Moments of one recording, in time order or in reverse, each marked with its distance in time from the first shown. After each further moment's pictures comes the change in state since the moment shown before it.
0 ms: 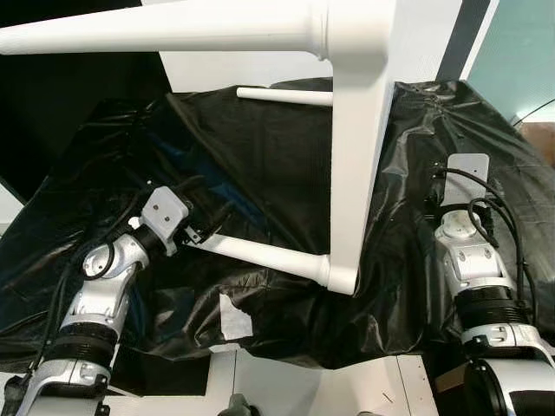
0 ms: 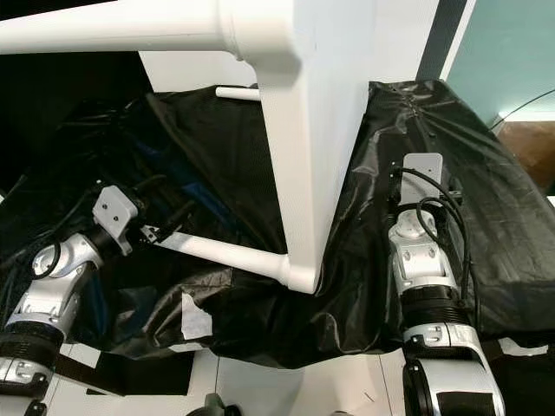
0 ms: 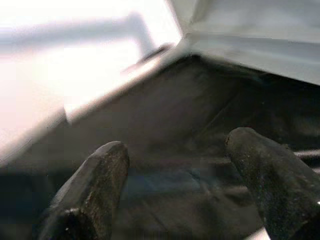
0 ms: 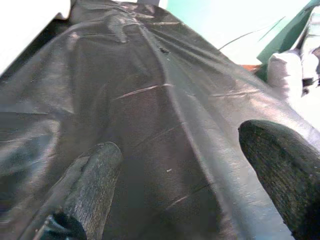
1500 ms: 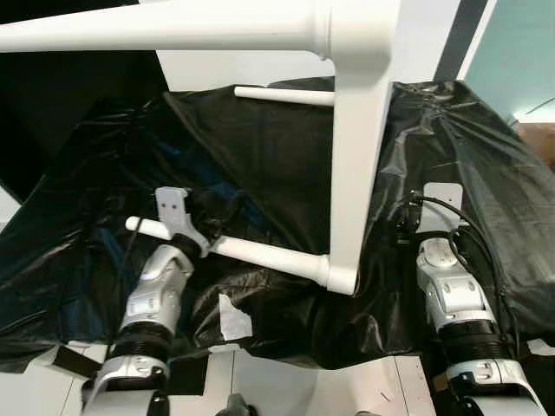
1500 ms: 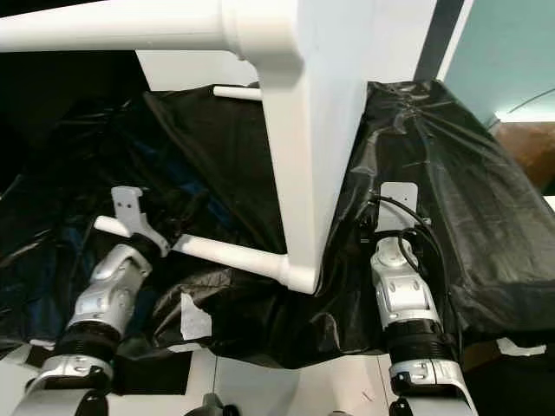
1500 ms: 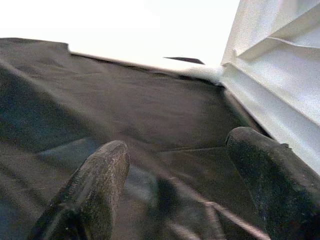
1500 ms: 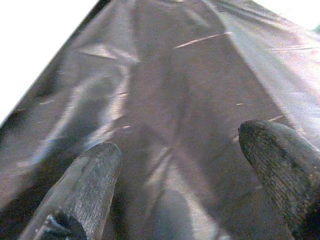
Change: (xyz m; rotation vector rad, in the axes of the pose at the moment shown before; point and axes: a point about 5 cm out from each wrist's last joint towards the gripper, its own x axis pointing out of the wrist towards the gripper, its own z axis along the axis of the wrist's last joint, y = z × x) left arm 0.036 -0.027 -0.017 -0.568 -0.109 0.220; right arm -0.031 0.024 -0.024 0.097 0.020 0.166
